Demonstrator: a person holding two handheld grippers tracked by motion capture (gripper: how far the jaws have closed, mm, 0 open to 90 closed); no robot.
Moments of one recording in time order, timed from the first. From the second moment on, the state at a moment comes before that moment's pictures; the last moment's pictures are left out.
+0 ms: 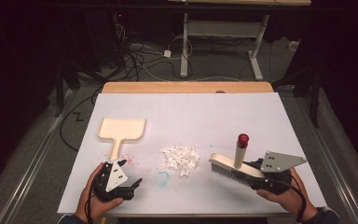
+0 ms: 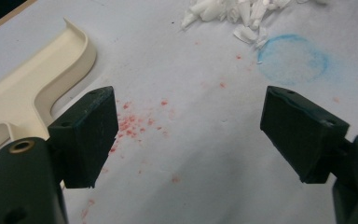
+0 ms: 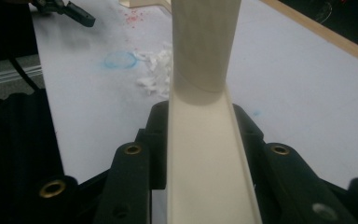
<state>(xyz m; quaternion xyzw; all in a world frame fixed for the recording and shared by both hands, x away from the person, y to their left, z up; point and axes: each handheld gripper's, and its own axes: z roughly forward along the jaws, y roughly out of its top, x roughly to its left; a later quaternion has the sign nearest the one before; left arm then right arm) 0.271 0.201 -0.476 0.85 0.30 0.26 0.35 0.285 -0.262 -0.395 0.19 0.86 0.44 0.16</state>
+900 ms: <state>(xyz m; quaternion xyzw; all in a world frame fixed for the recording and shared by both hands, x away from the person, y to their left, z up) 0.273 0.196 -0.479 0.86 0.29 0.25 0.34 0.352 -0.319 -0.418 0.27 0.89 0.36 0.03</state>
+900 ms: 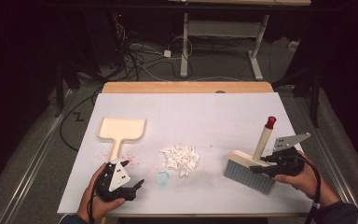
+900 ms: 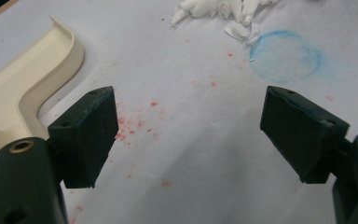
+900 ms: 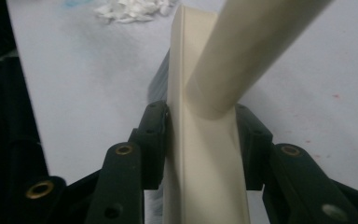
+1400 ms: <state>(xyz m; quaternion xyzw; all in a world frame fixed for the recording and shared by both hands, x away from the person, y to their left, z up) 0.275 0.196 -0.480 0.86 0.29 0.25 0.34 0.405 -0.283 -0.413 0.19 0.96 0.21 0.09</state>
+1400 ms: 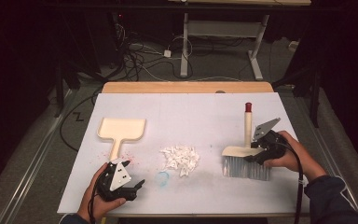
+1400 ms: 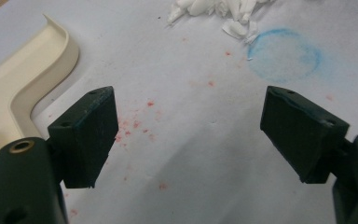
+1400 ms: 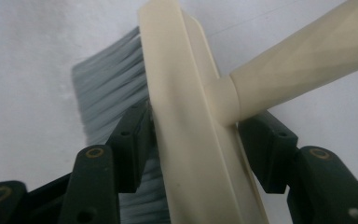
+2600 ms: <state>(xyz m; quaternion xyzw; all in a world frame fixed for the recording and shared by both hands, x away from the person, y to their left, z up) 0.276 0.196 -0.478 0.85 0.30 0.27 0.34 0.297 -0.314 -0.413 0.31 0.76 0.46 0.33</state>
